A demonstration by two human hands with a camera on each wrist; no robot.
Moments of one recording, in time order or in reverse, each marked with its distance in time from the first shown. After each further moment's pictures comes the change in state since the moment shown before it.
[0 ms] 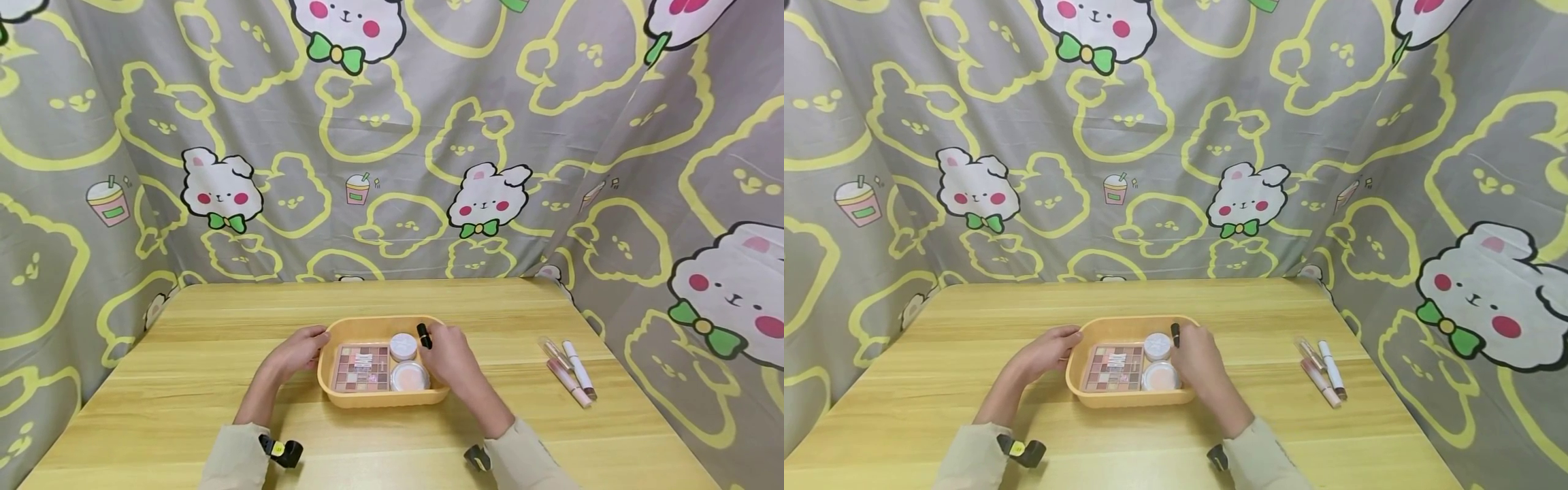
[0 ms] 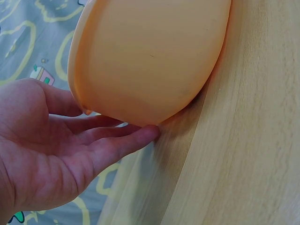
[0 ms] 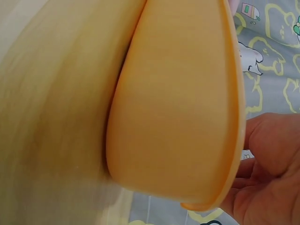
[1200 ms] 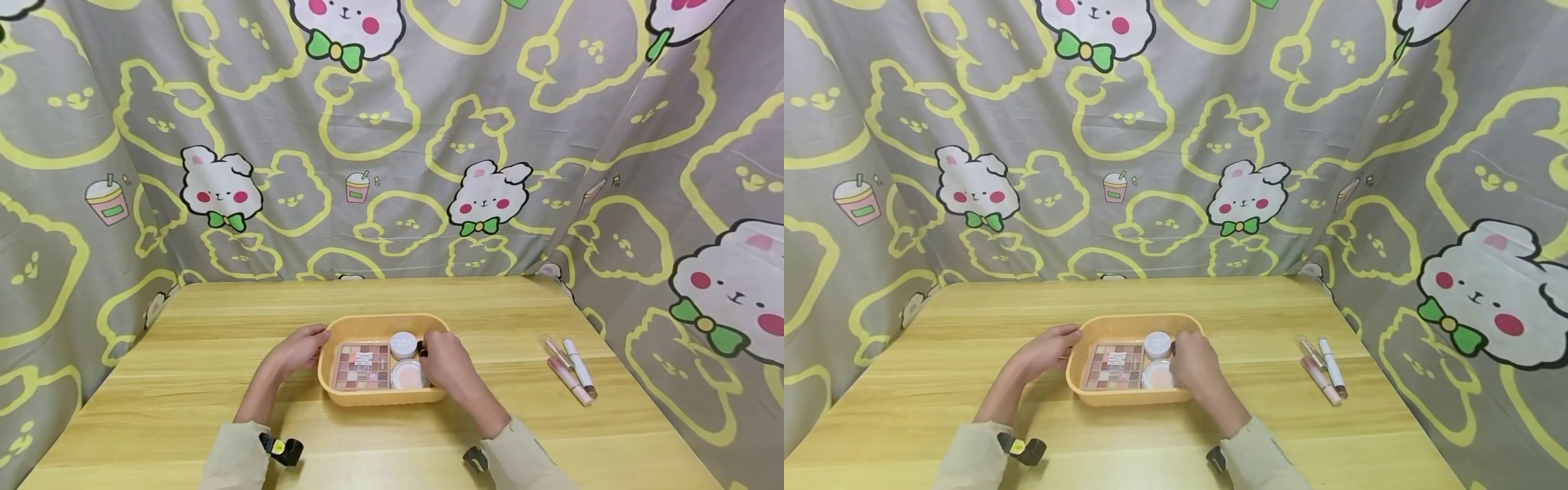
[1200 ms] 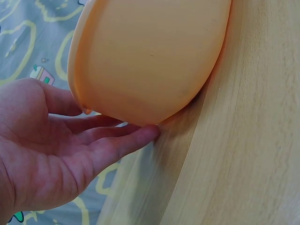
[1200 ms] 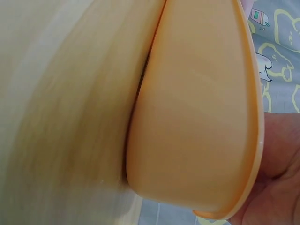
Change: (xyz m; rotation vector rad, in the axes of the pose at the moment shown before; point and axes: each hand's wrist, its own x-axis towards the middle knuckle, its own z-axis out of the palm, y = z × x) left_hand 0.002 0.001 -0.001 -0.011 -0.002 -0.001; right_hand -0.004 0.002 0.009 -0.105 -0.075 -0.031
